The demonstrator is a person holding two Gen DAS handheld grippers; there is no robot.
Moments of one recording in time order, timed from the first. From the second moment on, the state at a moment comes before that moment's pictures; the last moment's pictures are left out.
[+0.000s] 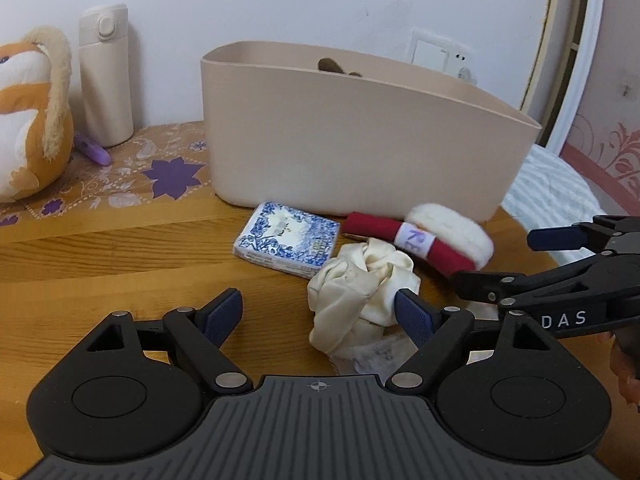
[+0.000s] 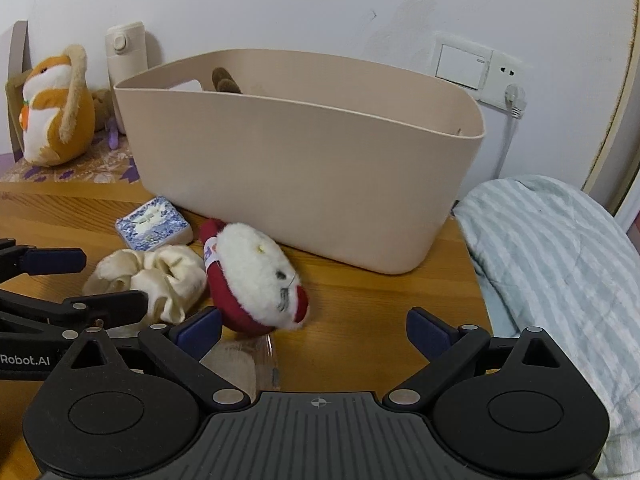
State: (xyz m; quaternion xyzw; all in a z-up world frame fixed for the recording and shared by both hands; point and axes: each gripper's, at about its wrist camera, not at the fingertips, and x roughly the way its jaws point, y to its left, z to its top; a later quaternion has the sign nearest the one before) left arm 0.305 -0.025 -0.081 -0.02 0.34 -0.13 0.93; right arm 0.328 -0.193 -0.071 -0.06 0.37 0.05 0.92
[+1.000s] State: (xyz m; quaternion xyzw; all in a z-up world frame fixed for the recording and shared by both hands) left arm 0.307 -0.037 -0.085 0.01 0.33 -0.13 0.93; right arm 0.350 -0.161 -0.084 -0.15 0.35 0.10 0.92
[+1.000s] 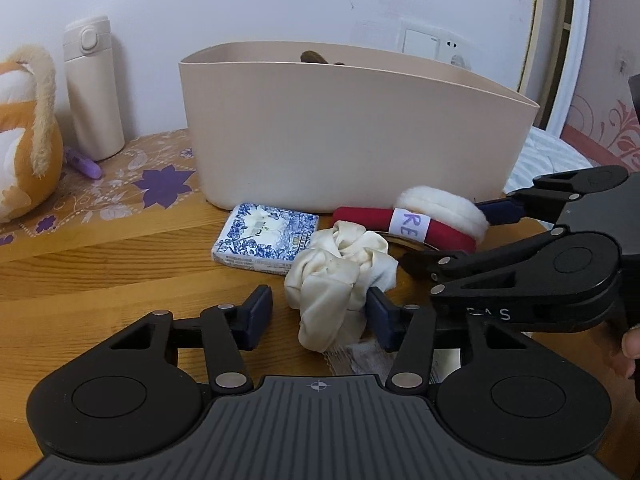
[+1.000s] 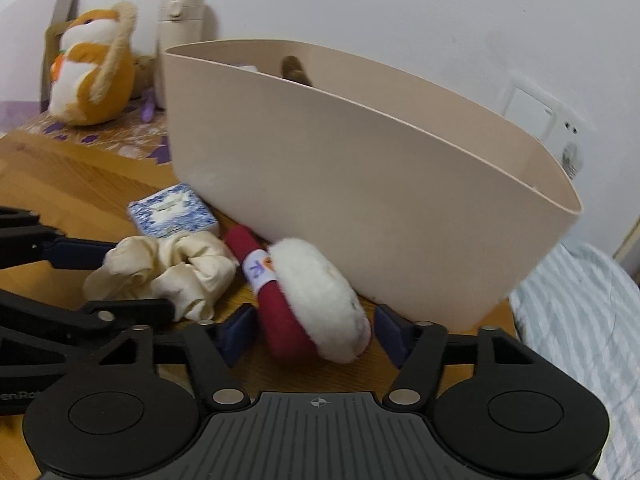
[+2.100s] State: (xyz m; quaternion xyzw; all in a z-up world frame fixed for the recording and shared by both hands) left arm 0.296 -0.011 -0.074 -0.03 0.33 -0.11 0.94; right arm 0.342 -0.164 -0.070 -0.10 0.35 0.15 0.92
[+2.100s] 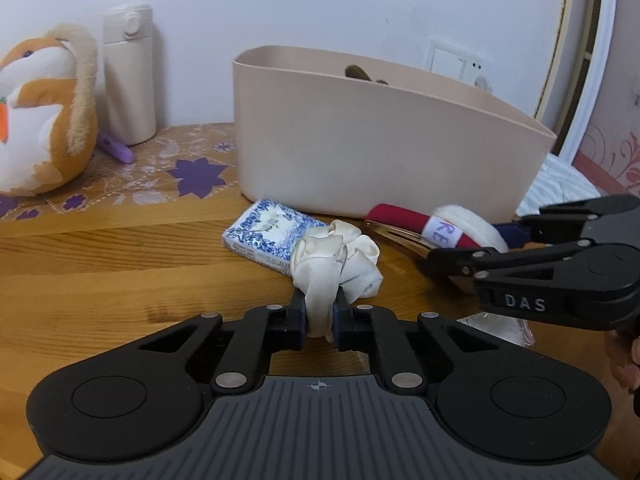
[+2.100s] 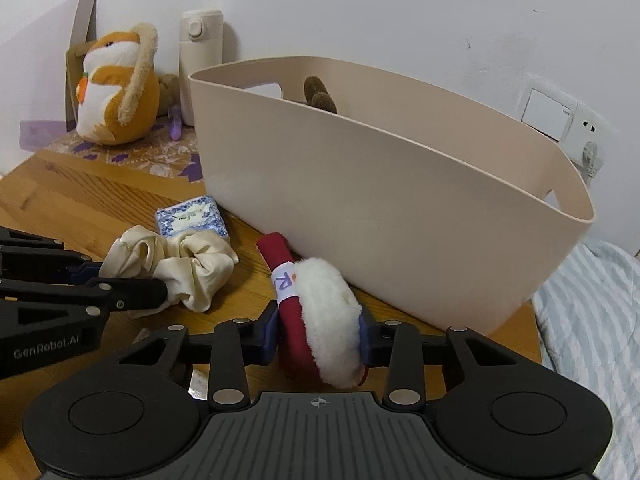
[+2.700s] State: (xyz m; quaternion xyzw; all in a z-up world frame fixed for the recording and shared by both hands) left arm 0.254 0.009 -0.032 -0.04 0.28 -0.09 0.95; right arm 0.282 -0.174 -0.010 -0.09 0.28 0.16 0.94
